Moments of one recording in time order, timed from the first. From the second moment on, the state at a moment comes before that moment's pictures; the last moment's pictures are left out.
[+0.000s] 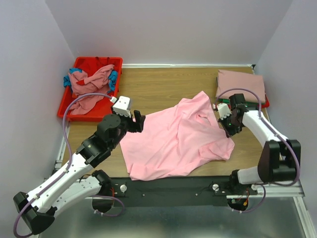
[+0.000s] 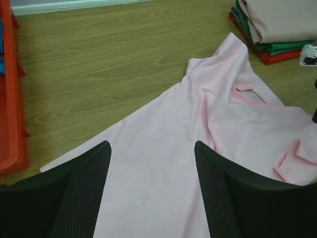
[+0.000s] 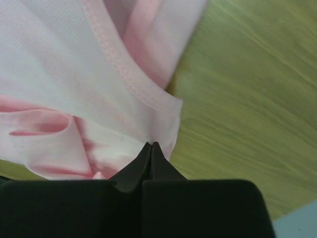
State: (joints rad) left arm -0.74 0.74 0.74 -0.24 -0.31 -0.25; right arm 0.06 1.47 0.94 -0.85 -0.12 -0.51
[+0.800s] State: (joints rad) left arm -0.74 0.74 0.74 -0.23 -0.30 -0.25; right arm -0.07 1.51 1.31 -1.03 -0.30 -0.61
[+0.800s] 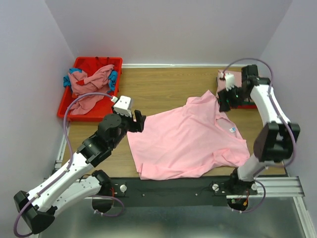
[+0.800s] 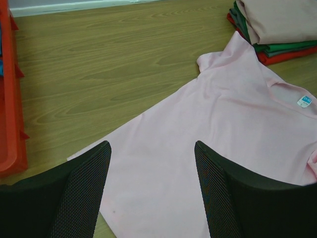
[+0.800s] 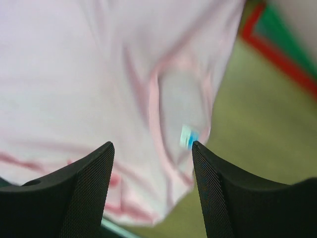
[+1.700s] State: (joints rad) left arm -0.73 0.84 0.74 -0.23 -0.30 -0.25; right arm 0.09 2.43 2.19 -0.89 -0.37 -0.29
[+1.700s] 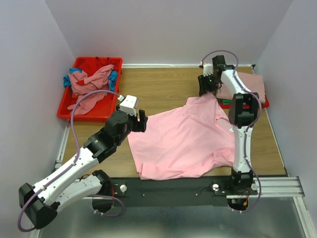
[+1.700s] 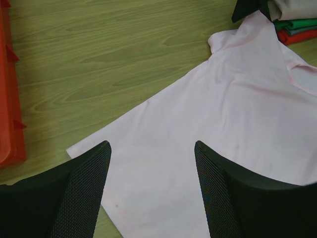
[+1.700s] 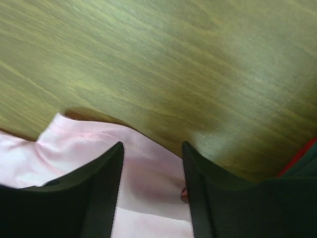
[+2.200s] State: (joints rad) left arm -0.73 0.82 0.74 -0.23 -0.30 -0.25; right arm 0.18 2.34 1.99 -0.87 -0.38 -0.34
